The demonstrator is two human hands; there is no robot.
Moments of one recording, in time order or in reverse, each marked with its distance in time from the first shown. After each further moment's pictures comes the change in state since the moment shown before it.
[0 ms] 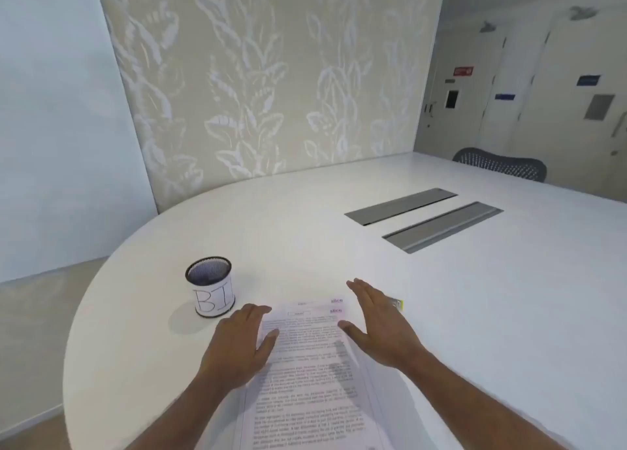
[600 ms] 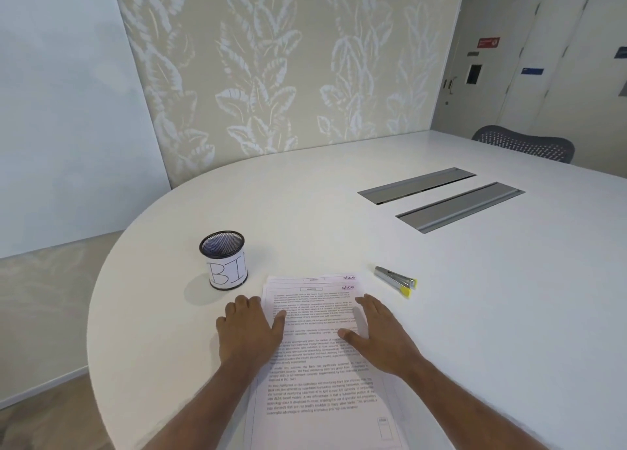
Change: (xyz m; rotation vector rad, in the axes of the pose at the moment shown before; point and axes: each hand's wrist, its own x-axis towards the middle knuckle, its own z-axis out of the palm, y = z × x) left_hand -0.010 0.015 0.025 0.151 -0.038 -0.479; right_hand -0.021 -0.003 0.051 0.190 -0.176 0.228
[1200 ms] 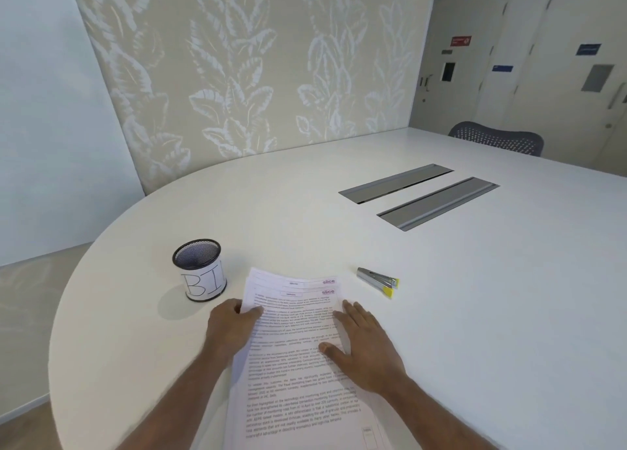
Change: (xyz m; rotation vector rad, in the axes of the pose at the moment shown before) left_hand 0.031 0.003 -0.010 -0.836 -0.203 -0.290; right_hand -0.011 0.006 0.017 -0.139 0.058 -0.090
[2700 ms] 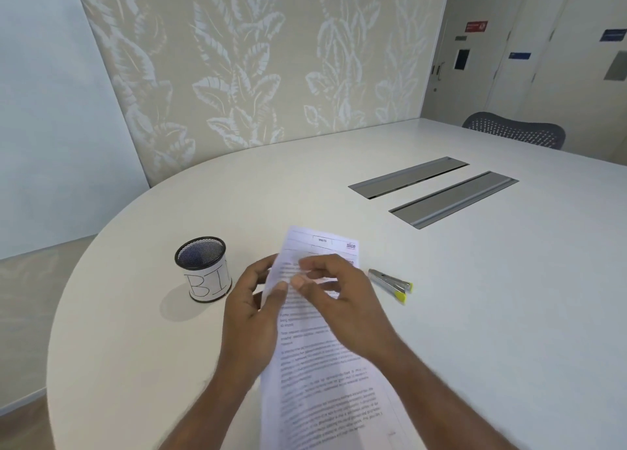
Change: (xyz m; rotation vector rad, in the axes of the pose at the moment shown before) left_hand -0.072 0.061 -0.011 -0.579 -0.047 0.468; right_hand 0.026 -0.110 -0.093 0.824 0.180 -0.082
